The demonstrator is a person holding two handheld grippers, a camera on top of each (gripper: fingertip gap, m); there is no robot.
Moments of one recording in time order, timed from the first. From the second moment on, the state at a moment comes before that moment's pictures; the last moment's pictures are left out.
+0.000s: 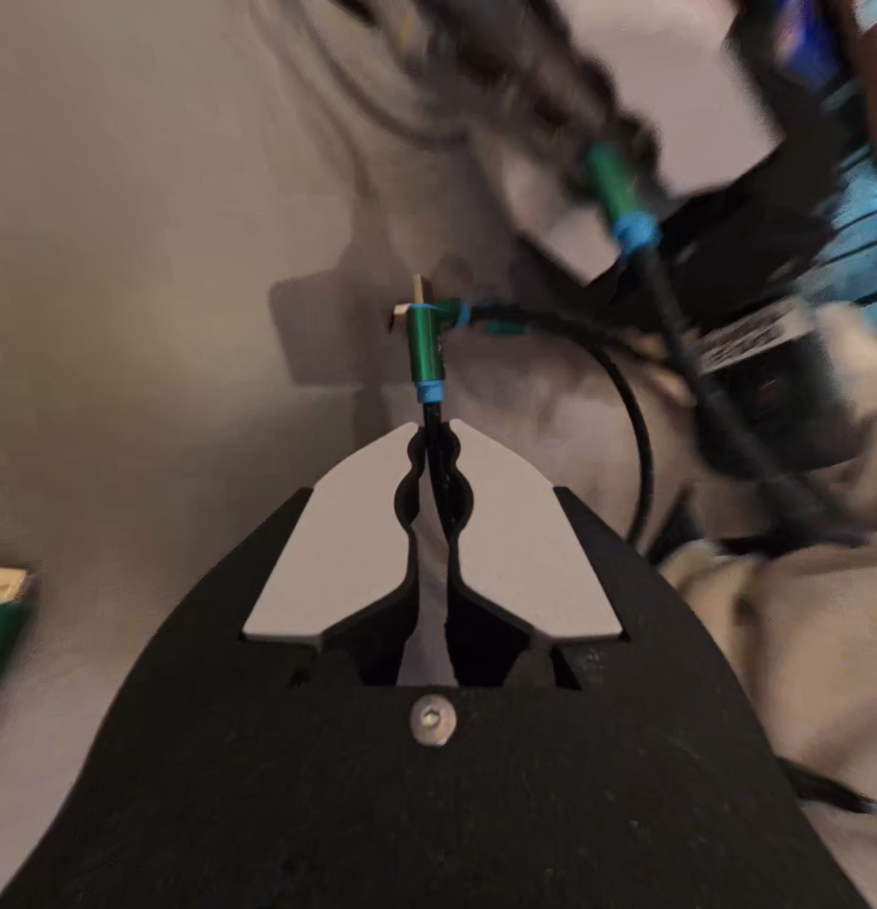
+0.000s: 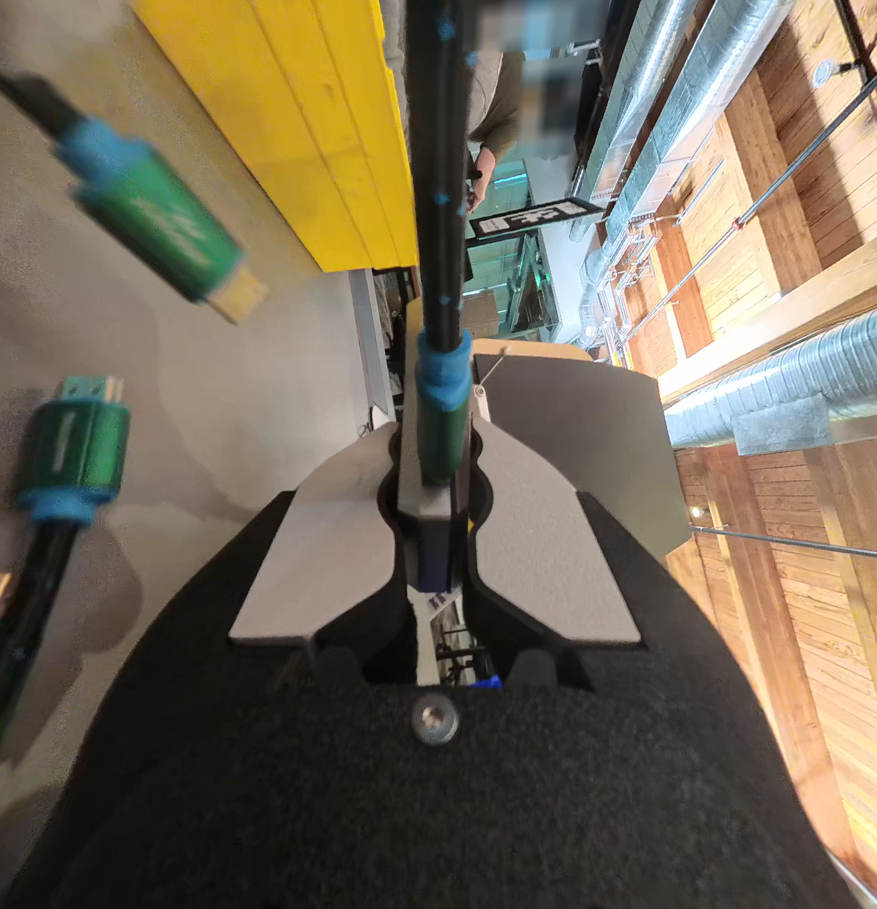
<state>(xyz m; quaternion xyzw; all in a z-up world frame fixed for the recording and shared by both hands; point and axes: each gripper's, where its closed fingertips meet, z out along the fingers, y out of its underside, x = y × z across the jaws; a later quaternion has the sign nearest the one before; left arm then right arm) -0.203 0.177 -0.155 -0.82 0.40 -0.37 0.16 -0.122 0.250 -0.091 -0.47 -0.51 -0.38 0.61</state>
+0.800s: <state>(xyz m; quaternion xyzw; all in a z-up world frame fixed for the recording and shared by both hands) -0.190 0.191 -0.164 -0.79 0.49 -0.27 0.26 -0.120 0.253 -0.095 -0.50 -0.51 -0.35 0.62</state>
